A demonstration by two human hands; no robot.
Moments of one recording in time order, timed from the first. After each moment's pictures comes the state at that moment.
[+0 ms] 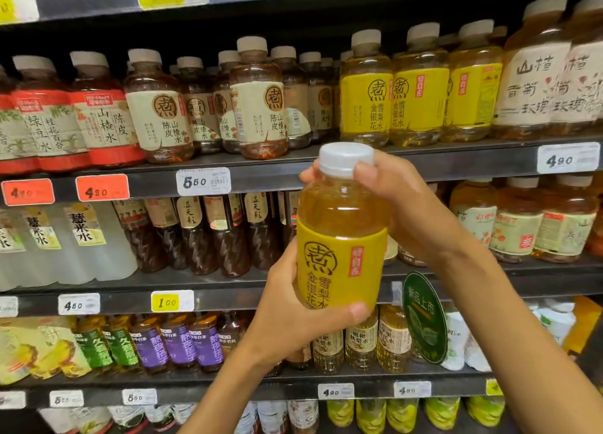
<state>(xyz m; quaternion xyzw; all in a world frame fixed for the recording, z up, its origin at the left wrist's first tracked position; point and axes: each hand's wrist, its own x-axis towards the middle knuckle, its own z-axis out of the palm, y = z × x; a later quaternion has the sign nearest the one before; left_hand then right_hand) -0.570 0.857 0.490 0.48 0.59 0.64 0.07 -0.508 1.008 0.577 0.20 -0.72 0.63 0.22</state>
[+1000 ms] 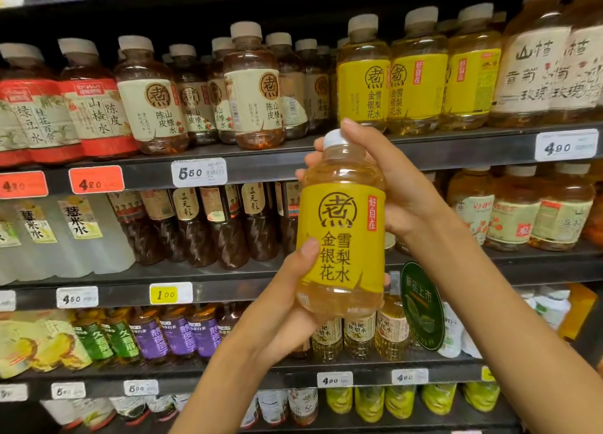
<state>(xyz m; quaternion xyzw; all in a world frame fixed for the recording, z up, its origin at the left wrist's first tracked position) -0.566 0.857 0.494 0.35 0.40 0.74 0.41 -0.532 1.010 0.585 0.12 -0.56 0.82 0.10</state>
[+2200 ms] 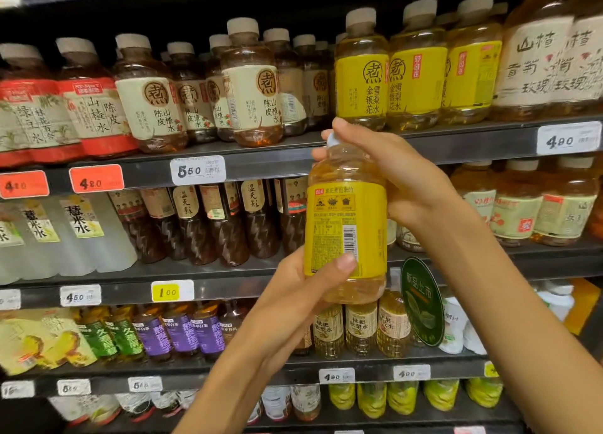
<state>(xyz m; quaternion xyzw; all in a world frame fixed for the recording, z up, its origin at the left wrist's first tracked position) -0.556 0.861 0.493 0.37 0.52 0.70 0.31 -0.534 1.020 0.588 0.04 -0.62 0.76 0.19</state>
